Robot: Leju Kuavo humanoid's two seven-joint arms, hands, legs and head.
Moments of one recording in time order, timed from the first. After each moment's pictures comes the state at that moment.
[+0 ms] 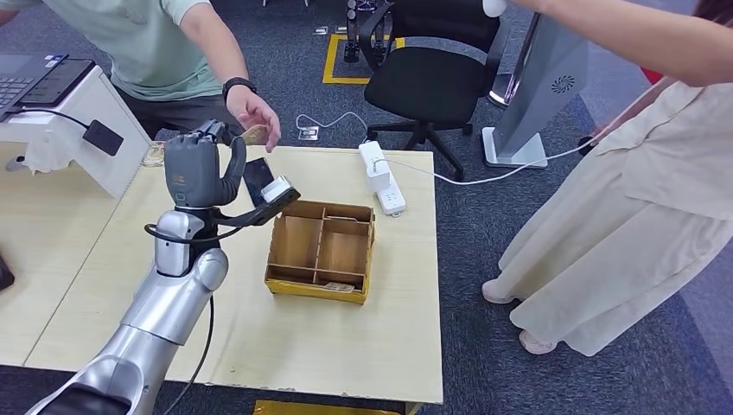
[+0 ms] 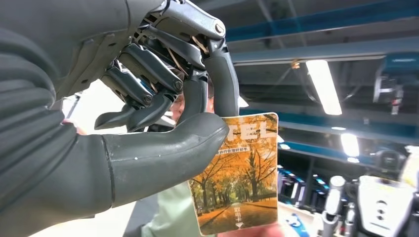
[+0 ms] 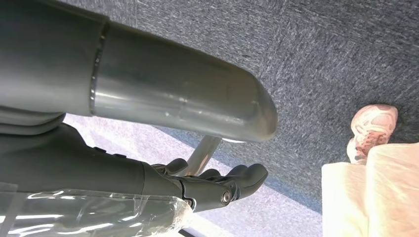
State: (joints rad) left arm -0.59 0.07 -0.32 -1.17 -1.06 0.67 -0.10; right arm -0.05 0.20 -0.59 -0.35 1.54 -0.69 -0.05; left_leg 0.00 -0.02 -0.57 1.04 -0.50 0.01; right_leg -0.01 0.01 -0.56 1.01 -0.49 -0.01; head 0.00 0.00
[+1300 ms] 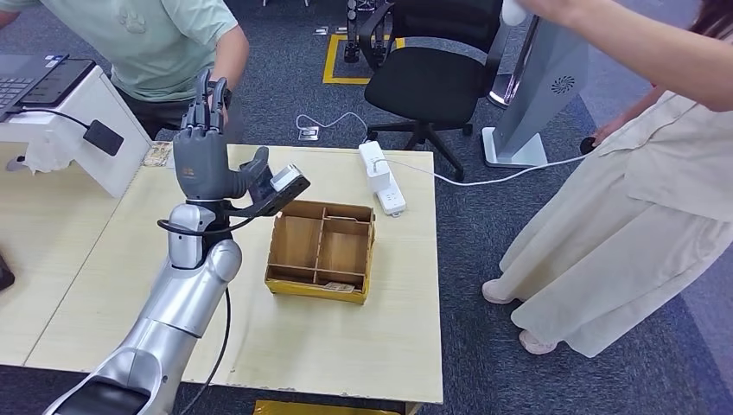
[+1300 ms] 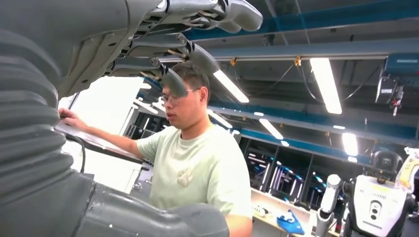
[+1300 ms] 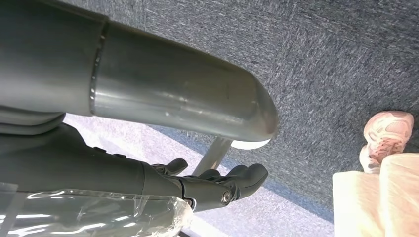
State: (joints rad) left arm -0.60 -0.02 -0.25 -1.14 -1.09 0.67 -0.14; right arm -0.03 0.20 -0.57 -0.34 1.50 -0.69 -0.03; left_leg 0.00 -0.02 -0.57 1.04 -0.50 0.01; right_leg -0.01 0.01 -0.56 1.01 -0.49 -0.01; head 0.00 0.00
